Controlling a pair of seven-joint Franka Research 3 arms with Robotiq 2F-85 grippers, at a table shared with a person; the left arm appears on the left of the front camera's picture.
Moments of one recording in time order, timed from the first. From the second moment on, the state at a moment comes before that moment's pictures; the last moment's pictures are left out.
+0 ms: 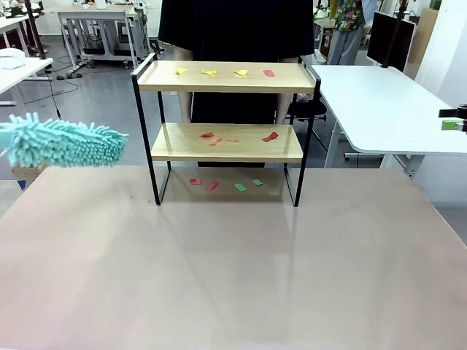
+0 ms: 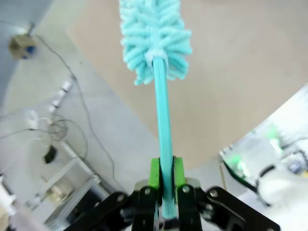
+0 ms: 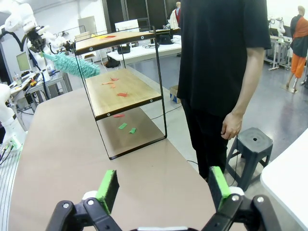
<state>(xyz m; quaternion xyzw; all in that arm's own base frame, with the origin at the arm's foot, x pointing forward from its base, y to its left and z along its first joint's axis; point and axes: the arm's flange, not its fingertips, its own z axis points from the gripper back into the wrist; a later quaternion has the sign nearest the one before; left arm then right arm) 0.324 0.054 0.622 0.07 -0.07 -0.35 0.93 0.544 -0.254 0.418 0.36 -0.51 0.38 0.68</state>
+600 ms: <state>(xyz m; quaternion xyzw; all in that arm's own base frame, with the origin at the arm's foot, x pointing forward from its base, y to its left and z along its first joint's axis) 0.288 0.025 0.598 -0.01 0.02 -0.61 0.79 0.544 -0.254 0.418 0.36 -0.51 0.38 0.68</state>
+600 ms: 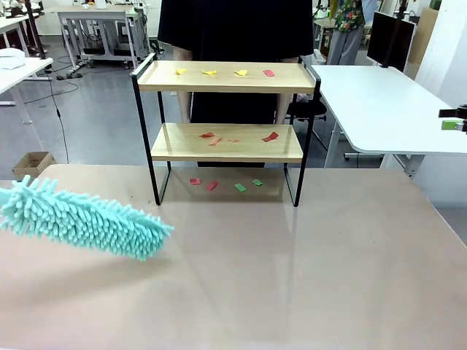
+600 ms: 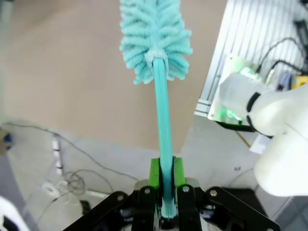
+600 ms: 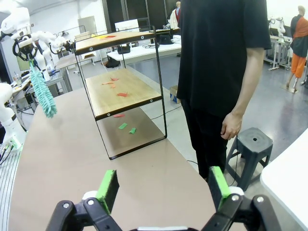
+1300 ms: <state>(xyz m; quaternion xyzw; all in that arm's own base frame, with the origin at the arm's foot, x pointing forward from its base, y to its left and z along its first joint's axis) 0.303 0.005 0.595 0.00 0.05 -0.65 0.76 0.544 -0.254 0.418 0.36 -0.51 0.38 0.68</state>
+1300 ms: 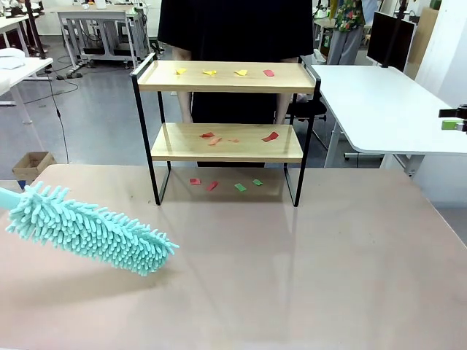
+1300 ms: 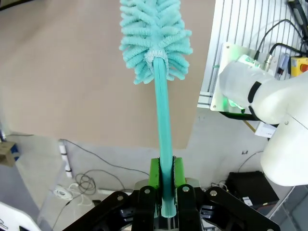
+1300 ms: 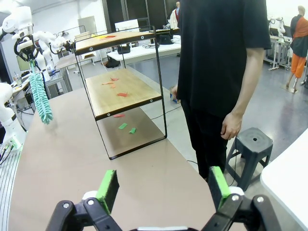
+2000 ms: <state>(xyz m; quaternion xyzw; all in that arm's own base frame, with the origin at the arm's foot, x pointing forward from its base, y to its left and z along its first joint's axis) 0.302 0.005 0.595 0.00 0.05 -0.64 0.76 0.544 -0.254 0.418 0.36 -0.51 0.38 0.68</state>
